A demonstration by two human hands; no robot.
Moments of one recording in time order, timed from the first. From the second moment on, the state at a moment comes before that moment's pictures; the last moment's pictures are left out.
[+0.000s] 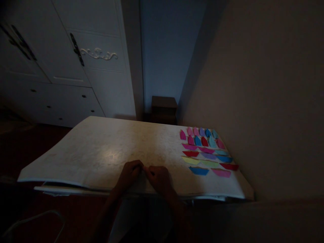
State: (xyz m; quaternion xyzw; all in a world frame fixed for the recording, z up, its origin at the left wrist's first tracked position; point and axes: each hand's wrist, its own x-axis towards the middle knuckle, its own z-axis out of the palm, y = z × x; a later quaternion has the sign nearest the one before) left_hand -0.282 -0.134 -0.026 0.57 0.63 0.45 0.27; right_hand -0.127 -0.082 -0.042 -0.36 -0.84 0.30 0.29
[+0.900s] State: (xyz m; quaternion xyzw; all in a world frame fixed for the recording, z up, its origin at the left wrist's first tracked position) left_hand -0.285 -0.131 -0.019 0.55 0.67 0.44 0.25; right_hand -0.097 -0.086 -0.038 -0.31 -0.77 0.48 0.30
